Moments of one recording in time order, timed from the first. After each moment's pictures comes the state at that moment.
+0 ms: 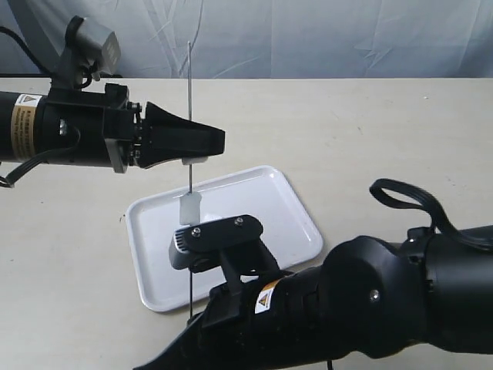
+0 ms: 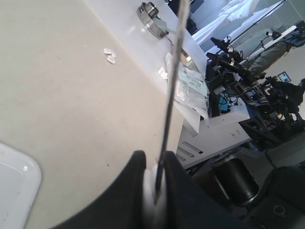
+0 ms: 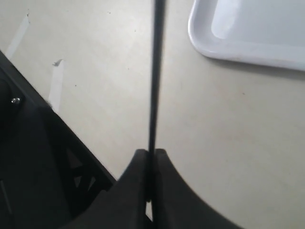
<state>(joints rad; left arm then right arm) -0.22 1.52 -0.76 1.48 -1.21 -1.74 1.17 1.56 -0.70 0.93 0.21 -0.26</state>
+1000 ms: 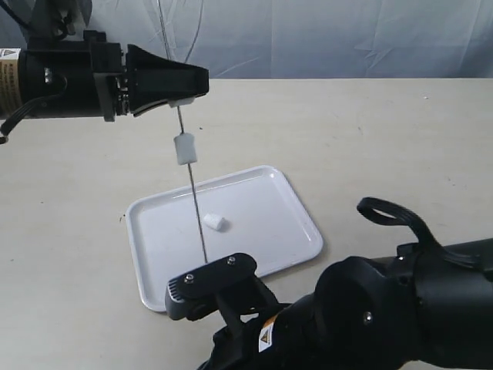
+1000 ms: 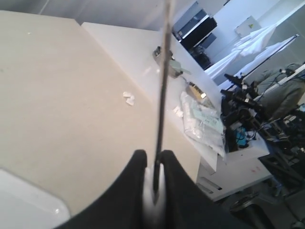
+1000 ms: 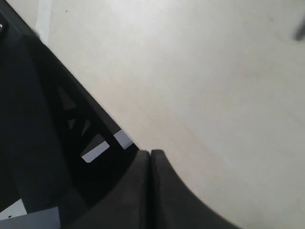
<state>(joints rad) -0.16 1.52 -0.86 1.46 -1.16 -1.79 1.19 1.58 -0.69 0.89 0.33 -0.26</state>
